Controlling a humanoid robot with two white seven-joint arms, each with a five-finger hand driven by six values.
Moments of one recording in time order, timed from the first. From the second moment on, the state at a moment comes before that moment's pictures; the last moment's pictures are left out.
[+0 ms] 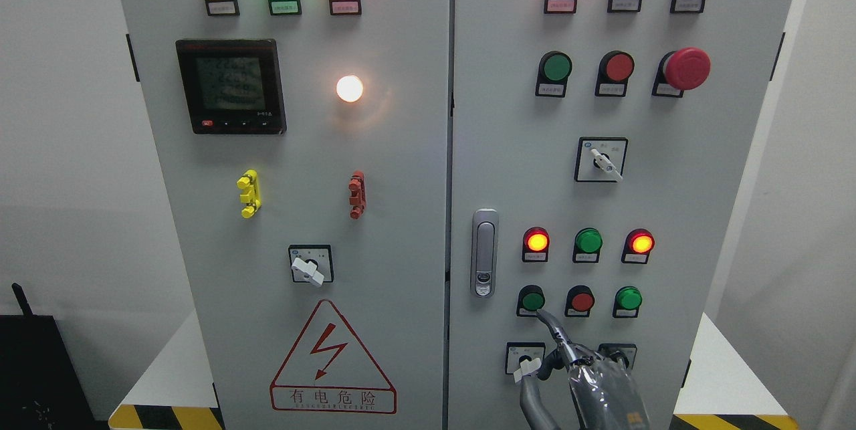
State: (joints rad) left arm 0.04 -0.10 -0.16 -0.07 0.12 -0.03 -0.02; right arm -0.10 0.13 0.01 -1.86 0.96 -0.23 0.05
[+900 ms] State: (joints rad) left arm 0.04 -0.10 -0.16 -0.07 0.12 -0.03 -0.02; right arm 0.03 0.13 0.07 -1.98 0.56 -0.13 0.09
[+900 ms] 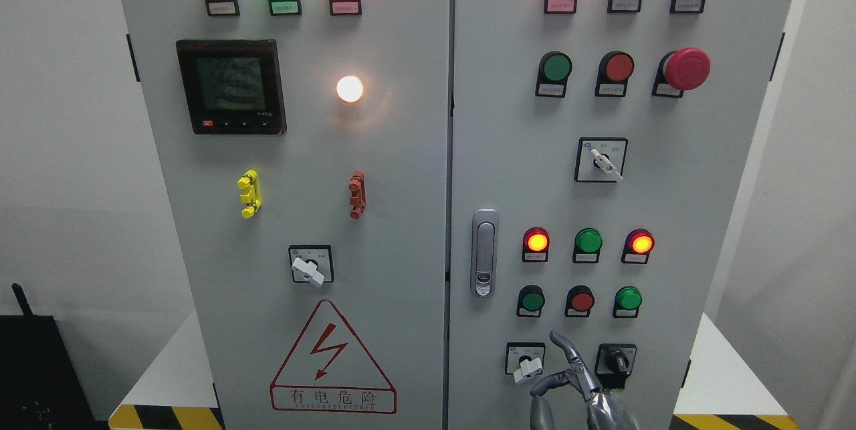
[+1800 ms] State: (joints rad) left arm 0.04 -0.10 -0.16 -0.07 0.12 -0.03 -0.02; right arm 0.14 0.13 0.07 -2.05 0.19 -0.09 0.12
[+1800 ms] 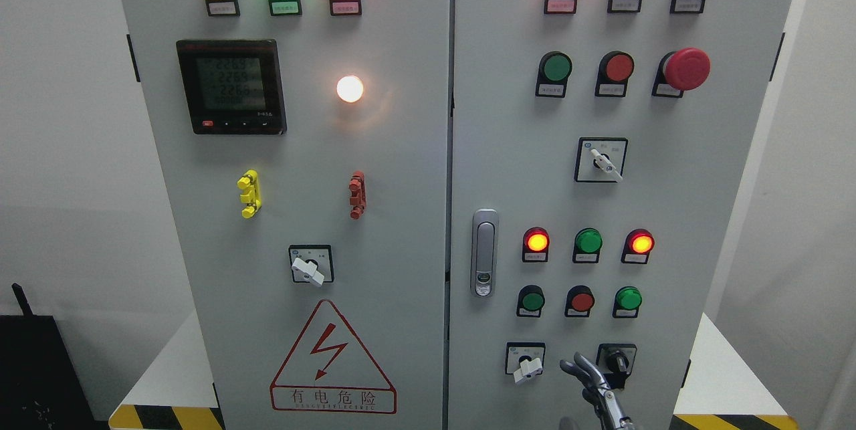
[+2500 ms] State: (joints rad) left arm 0.04 -0.10 -0.16 -0.07 0.12 -0.03 -0.02; right arm 0.17 0.13 0.06 -2.08 0.03 -0.09 0.17
